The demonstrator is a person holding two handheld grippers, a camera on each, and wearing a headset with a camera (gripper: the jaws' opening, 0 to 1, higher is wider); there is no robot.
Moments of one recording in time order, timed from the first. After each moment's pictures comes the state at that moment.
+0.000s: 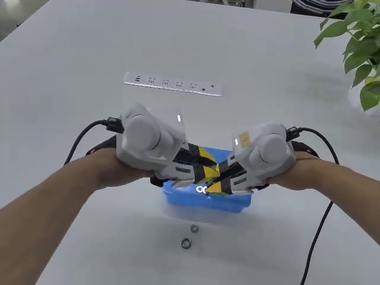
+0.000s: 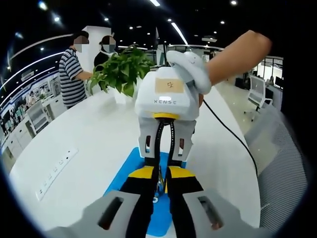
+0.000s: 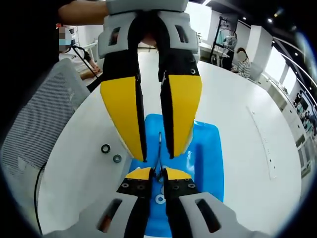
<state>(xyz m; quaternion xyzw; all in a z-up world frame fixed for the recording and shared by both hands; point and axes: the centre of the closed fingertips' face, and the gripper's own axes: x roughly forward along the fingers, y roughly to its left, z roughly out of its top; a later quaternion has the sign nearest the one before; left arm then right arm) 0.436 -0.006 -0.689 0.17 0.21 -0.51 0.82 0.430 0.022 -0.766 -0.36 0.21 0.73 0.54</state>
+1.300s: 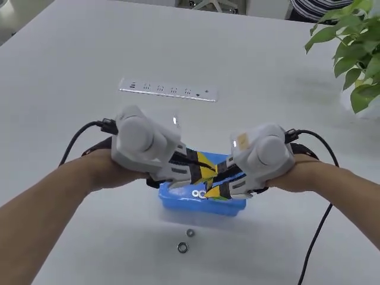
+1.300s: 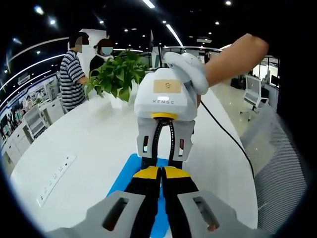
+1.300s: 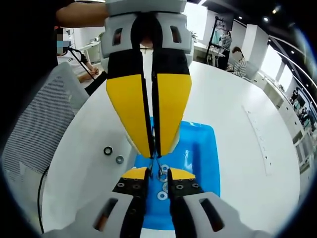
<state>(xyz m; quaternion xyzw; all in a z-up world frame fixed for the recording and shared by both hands) 0.431 -0.014 -0.673 0.17 0.20 -0.53 0.81 0.429 0.014 -0.751 -0.35 0.21 0.72 0.55</state>
